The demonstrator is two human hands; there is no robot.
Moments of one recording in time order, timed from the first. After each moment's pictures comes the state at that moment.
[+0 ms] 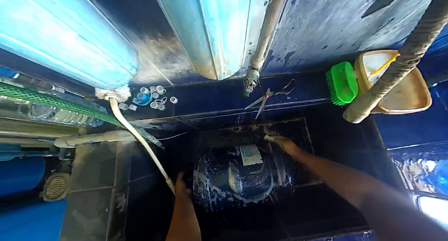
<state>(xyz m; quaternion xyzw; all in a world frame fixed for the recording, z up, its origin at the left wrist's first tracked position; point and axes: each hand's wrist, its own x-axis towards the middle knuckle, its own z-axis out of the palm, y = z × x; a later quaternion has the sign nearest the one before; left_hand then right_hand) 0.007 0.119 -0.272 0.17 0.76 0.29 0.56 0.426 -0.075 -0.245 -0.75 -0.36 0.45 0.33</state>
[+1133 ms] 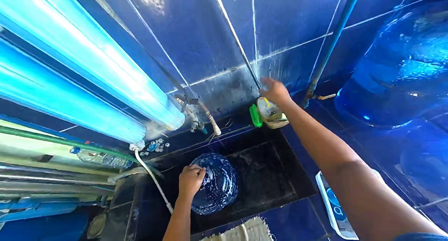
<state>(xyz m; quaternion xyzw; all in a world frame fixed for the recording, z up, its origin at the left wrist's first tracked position) 0.192 0.002 0.032 0.88 0.44 0.01 0.18 0.634 -0.104 0.117 -0.83 -0.41 0.11 0.37</state>
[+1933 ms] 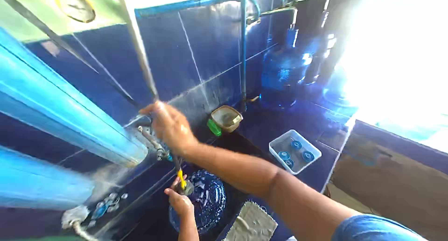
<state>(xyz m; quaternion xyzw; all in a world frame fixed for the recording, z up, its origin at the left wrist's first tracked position) 0.206 -0.030 0.000 0.58 0.28 0.46 0.61 0.312 -0.092 0.253 -0.47 -0.38 0.12 0.79</state>
